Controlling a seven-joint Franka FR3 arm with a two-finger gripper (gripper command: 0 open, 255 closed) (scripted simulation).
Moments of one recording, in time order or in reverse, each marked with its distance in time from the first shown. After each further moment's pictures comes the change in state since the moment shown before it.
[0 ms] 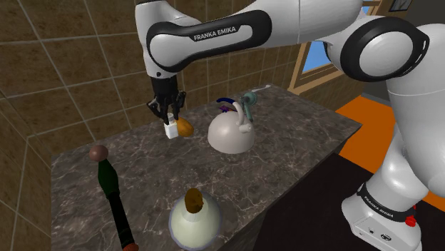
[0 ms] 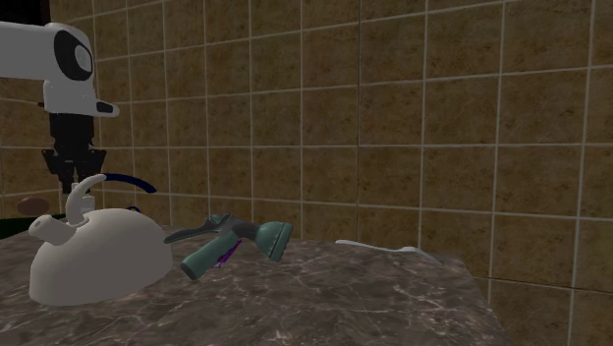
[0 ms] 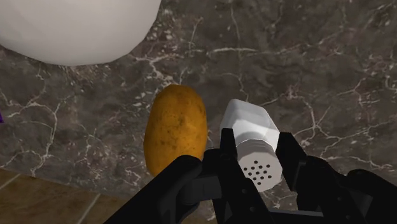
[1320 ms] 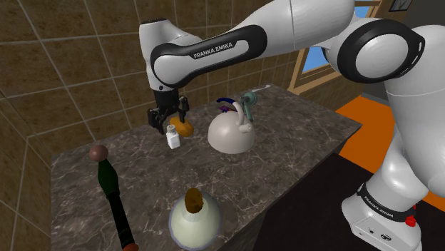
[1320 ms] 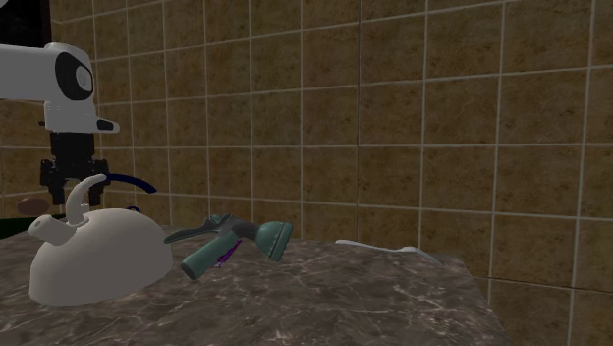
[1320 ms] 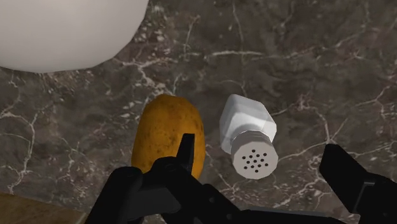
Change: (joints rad) arm -0.001 0.015 -0.002 -0.076 -0.003 0.092 0.004
